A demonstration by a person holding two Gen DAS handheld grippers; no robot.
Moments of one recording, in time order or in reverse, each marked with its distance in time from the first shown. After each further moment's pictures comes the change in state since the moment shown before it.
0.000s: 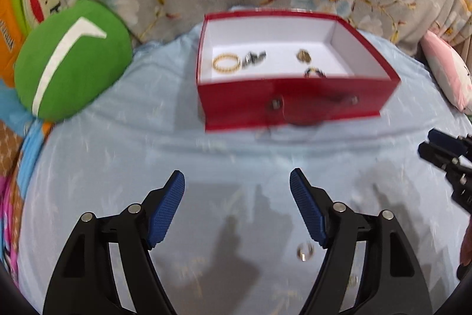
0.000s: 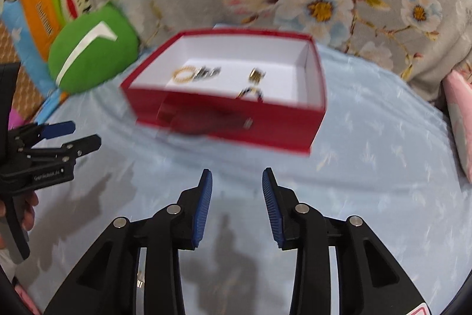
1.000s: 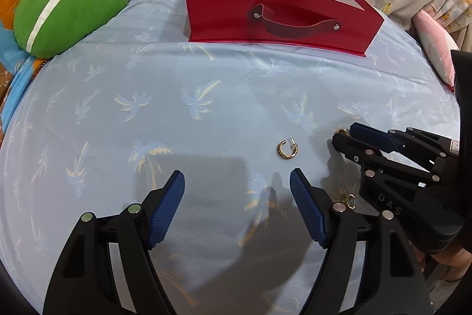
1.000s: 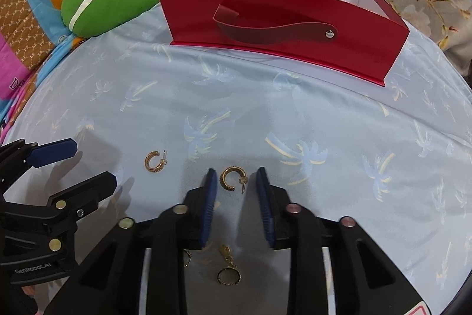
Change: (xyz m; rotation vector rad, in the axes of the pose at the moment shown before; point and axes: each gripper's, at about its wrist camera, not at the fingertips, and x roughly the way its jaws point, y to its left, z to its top) left arm 0.003 -0.018 -0.081 -0.050 0.117 -0.054; right arm 0.057 0.068 -0.064 -0.040 0.151 0.058
